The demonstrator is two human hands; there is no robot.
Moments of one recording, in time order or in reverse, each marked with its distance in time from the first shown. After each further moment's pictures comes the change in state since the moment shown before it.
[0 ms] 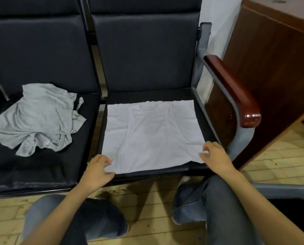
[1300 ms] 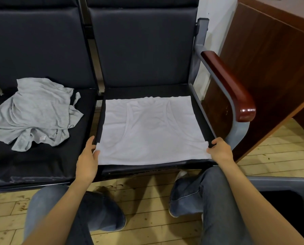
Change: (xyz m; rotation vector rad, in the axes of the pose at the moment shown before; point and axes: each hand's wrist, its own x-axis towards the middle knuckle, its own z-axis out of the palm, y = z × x) left_hand 0.007 -0.011 0.004 -0.182 0.390 -0.080; right_hand 0.009 0.013 -0.002 0.152 0.093 0.420
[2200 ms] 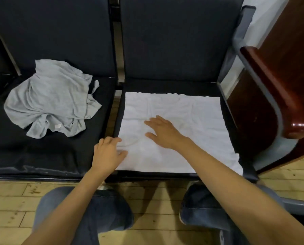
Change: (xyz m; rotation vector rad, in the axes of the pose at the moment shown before) left_hand 0.025 0.020 -0.008 0.441 -0.271 0.006; right_hand -0.035 -0.200 0.107 -0.499 -0.422 -0.946
